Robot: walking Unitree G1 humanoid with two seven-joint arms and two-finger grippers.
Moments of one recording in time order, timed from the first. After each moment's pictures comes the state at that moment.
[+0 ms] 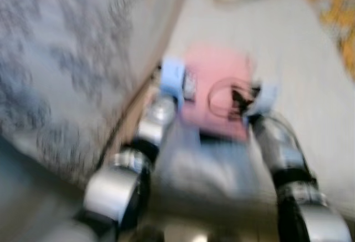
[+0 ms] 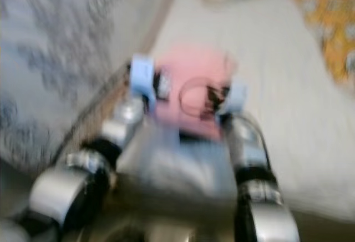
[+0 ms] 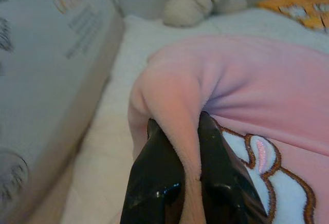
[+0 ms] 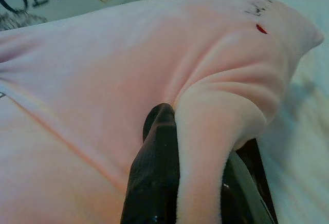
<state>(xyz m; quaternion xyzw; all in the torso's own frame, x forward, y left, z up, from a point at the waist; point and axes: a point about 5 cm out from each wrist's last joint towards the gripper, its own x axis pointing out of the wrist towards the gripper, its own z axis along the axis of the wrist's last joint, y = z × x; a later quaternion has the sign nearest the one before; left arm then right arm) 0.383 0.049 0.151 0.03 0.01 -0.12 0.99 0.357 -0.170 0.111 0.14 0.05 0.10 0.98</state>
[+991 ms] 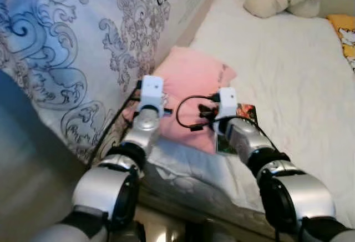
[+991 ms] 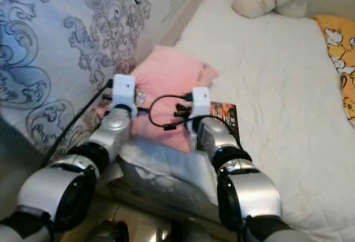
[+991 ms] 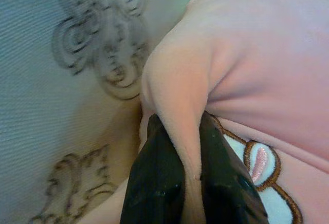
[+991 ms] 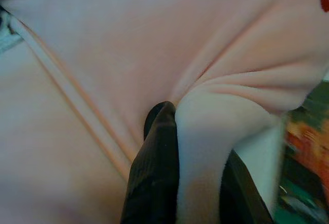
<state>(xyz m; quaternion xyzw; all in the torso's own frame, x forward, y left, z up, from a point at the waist) 0.377 0.090 0.109 0.06 0.09 -0.02 0.99 0.362 -0.112 0.076 0.09 0.21 0.18 0.96</state>
